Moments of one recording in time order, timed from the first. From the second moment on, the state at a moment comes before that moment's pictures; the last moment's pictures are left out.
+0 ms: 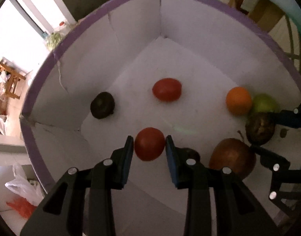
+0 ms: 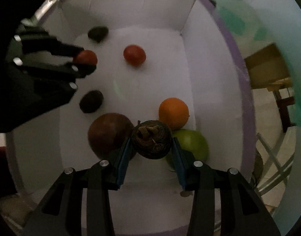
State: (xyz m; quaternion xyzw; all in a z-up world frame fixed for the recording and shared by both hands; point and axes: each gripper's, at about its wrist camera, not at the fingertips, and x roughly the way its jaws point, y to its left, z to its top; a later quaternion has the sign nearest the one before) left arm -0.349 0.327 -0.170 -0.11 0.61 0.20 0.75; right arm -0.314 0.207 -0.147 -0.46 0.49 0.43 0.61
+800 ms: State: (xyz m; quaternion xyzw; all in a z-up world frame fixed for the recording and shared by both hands) left arm -0.333 0.290 -0.052 -0.02 0.49 0.23 0.84; right arm -0.306 0.090 0.039 -0.27 0.32 0.52 0.75
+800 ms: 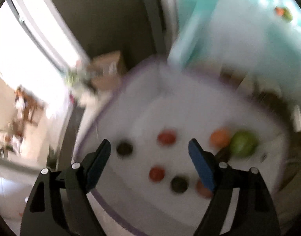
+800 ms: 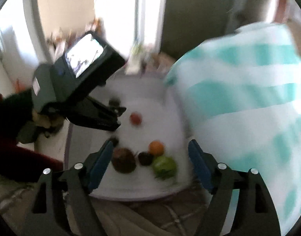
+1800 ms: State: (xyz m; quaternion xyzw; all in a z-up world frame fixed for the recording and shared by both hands) left arm 0.039 0.110 0.020 -0.30 0.34 -0.07 0.89; right arm 0.142 -0.114 0.027 -0.14 0.41 0.15 0.89
